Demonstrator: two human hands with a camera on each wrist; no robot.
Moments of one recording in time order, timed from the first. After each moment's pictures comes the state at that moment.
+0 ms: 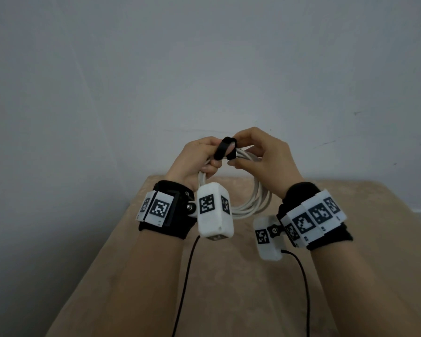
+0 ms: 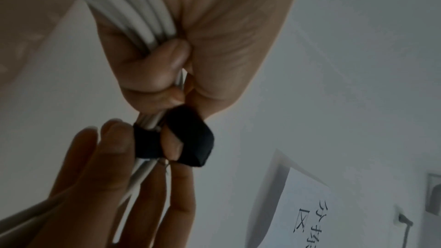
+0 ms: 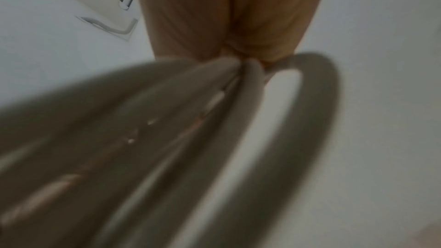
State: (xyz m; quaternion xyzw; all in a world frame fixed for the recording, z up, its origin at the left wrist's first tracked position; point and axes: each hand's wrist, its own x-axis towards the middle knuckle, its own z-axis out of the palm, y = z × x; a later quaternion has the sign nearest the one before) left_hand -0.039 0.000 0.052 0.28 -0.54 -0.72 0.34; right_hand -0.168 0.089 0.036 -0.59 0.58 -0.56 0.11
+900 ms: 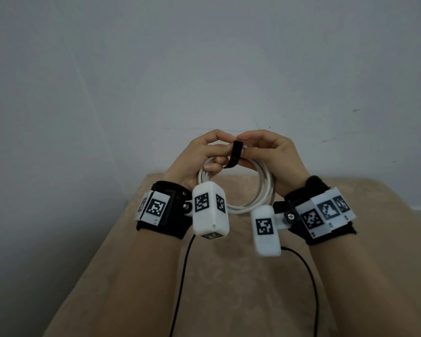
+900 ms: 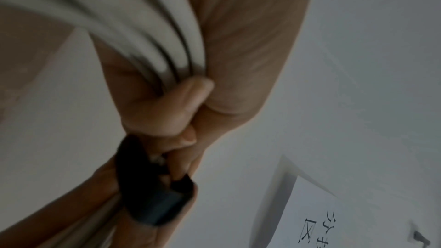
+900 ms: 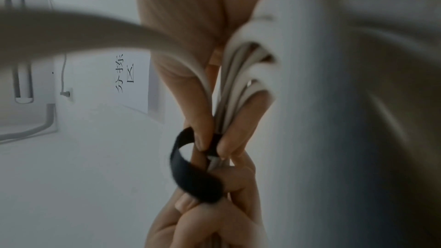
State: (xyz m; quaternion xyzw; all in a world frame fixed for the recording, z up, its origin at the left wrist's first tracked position) left_hand -0.036 0.006 0.053 0.20 -0.56 -0.74 0.31; right_hand -0.171 0.091 0.038 -0.43 0.42 -0.71 0.37
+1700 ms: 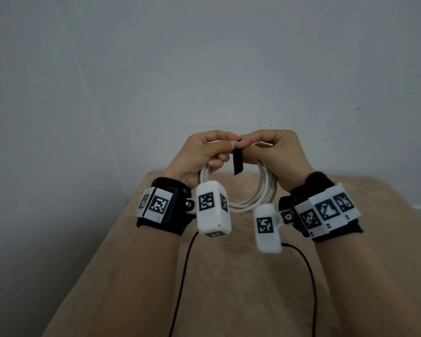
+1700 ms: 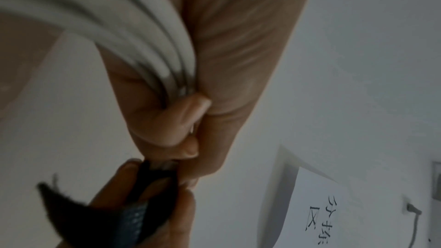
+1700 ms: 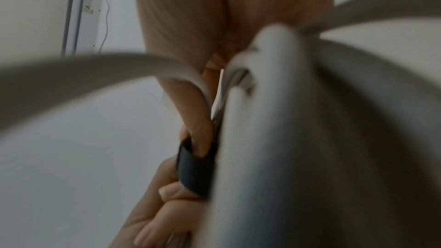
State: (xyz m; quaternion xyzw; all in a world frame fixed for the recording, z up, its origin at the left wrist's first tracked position) left_hand -0.038 0.007 0.051 0.22 -0.59 -0.70 0.35; right_hand -0.170 0.097 0.043 -0.49 0.47 -0.67 0.29
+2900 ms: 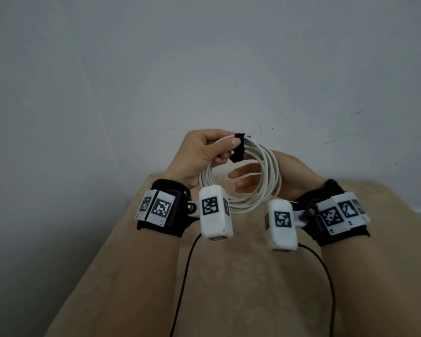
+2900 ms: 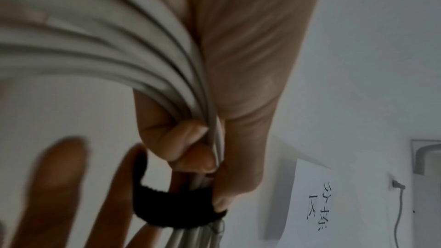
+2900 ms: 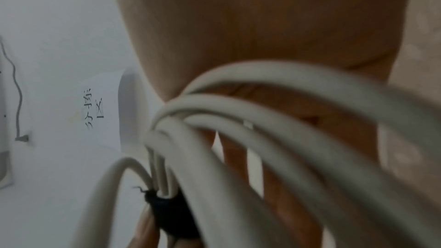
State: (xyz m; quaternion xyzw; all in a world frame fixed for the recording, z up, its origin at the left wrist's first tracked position) left_hand -0.037 0.004 0.048 0.17 -0.64 -0.63 0.41; right_hand -0.185 0.100 0.036 -0.41 0.44 -0.56 0.57
